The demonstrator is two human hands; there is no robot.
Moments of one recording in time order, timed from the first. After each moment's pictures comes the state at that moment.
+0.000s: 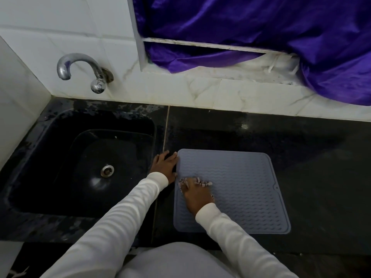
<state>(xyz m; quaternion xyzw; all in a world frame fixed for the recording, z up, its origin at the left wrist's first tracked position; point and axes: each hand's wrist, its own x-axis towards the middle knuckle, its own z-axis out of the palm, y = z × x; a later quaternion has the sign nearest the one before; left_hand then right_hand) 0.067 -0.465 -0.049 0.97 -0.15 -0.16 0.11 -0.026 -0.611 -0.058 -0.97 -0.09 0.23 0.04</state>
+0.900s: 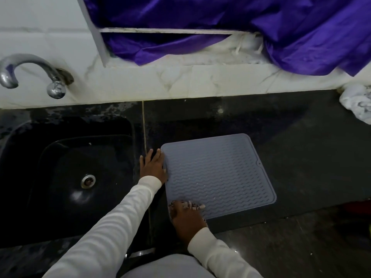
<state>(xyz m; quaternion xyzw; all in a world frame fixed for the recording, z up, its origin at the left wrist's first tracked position) 0.062 -0.476 -0.060 0.97 -0.13 -0.17 0.12 -0.111 -0.573 -0.027 -0.95 0.06 0.26 0.19</state>
